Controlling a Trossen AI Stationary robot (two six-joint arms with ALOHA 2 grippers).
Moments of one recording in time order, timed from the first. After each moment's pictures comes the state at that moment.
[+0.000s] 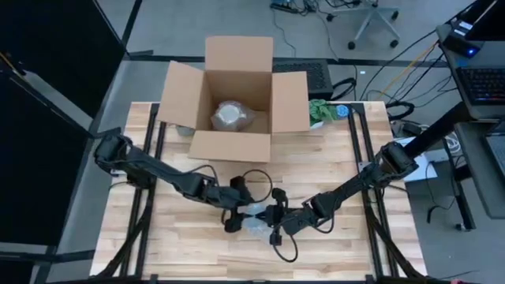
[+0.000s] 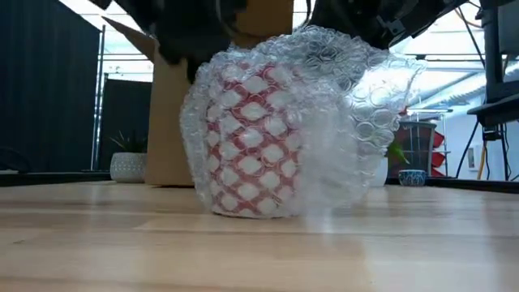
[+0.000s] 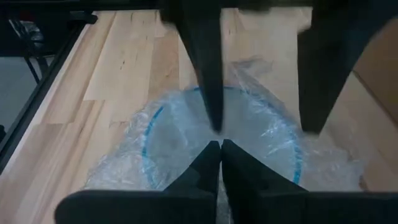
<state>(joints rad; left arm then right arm) -0.31 1.68 0.99 -0.06 -0.11 -0.26 0.49 1.81 1.00 0.20 0.49 0.33</state>
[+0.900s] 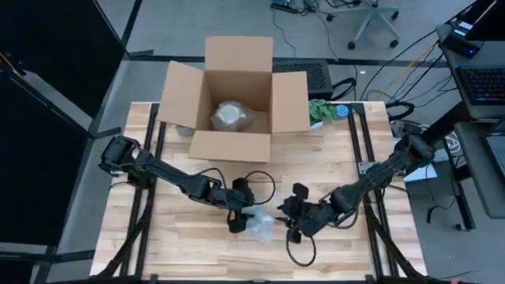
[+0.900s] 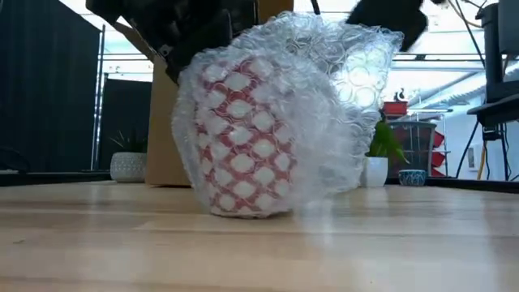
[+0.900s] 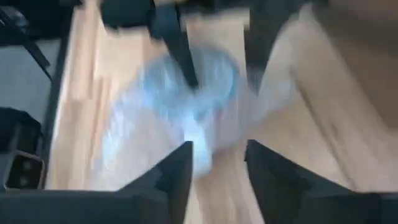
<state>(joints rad) -0.31 1.73 1.01 -0.04 -0.12 -0.28 0.57 1.58 1.03 -0.31 0.50 0.66</state>
